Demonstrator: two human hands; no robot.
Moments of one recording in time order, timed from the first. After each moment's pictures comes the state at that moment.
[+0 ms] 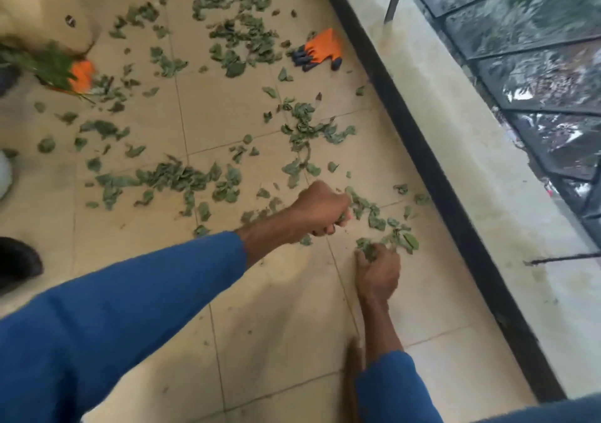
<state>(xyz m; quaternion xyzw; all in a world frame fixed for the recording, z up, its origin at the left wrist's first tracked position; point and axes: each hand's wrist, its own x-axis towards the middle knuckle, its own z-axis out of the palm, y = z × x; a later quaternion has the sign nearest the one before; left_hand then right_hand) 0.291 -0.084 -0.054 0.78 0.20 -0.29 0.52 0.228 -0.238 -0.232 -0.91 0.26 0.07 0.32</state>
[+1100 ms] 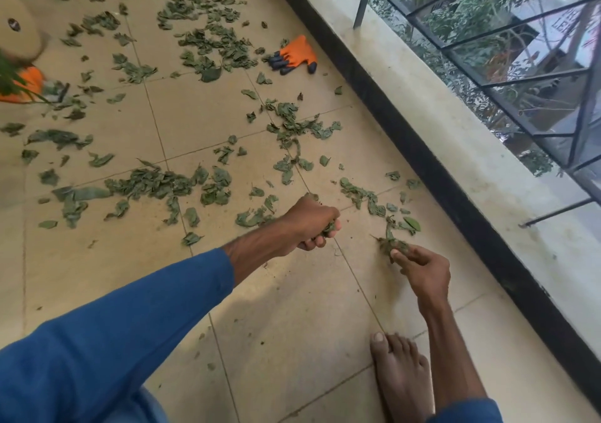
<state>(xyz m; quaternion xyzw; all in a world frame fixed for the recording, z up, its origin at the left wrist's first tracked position) 0.247 -0.034 -0.121 0.72 0.15 -0.35 0.58 0.194 -0.292 -0.233 -0.79 0.31 0.01 0.53</state>
